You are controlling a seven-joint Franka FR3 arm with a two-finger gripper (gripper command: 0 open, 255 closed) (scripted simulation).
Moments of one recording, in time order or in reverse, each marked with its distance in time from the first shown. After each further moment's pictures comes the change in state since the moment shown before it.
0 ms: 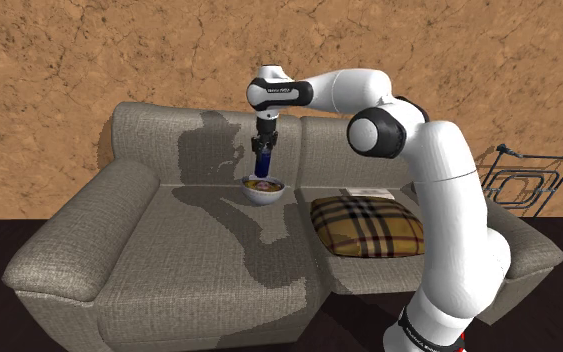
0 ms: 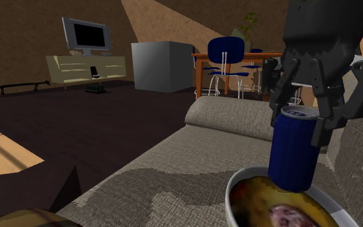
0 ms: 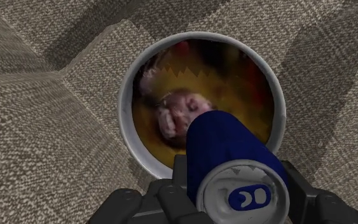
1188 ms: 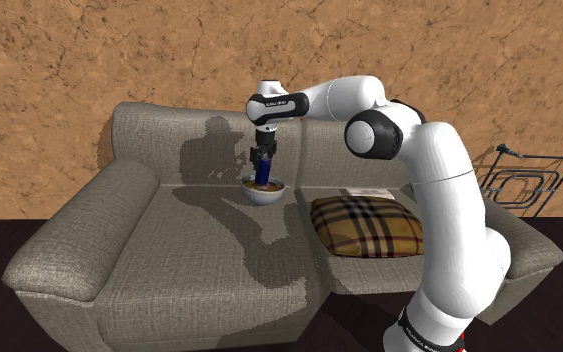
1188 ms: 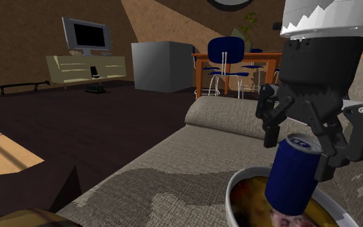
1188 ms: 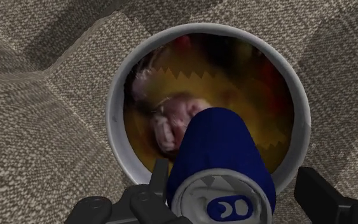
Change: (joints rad) arm 0.000 0.025 0.000 -0.084 0.002 0.112 -0.002
